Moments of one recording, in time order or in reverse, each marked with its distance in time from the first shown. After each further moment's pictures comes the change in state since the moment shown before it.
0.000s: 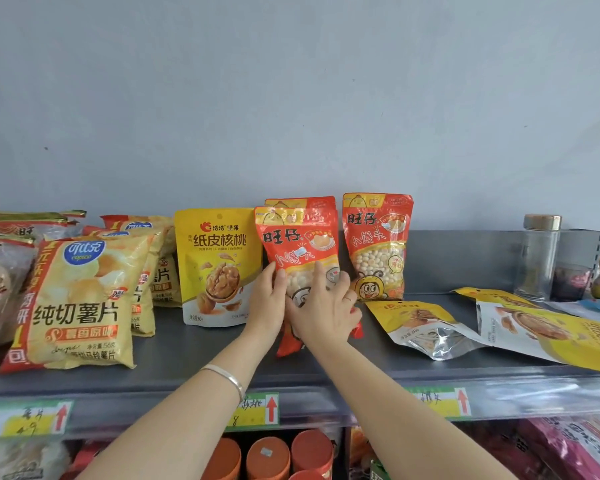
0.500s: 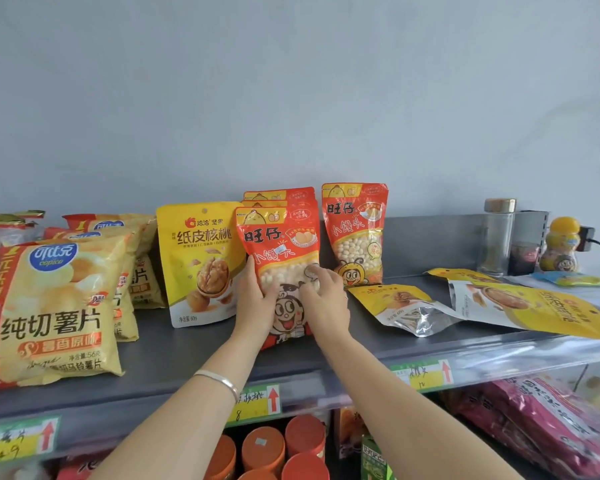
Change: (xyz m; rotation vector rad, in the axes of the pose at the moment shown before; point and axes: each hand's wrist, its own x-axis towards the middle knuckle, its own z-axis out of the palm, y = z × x) left_hand -0.003 -0.014 -0.007 0.091 -0.028 -0.003; right_hand -0.004 0.014 -0.006 0.479 -0.033 0.086
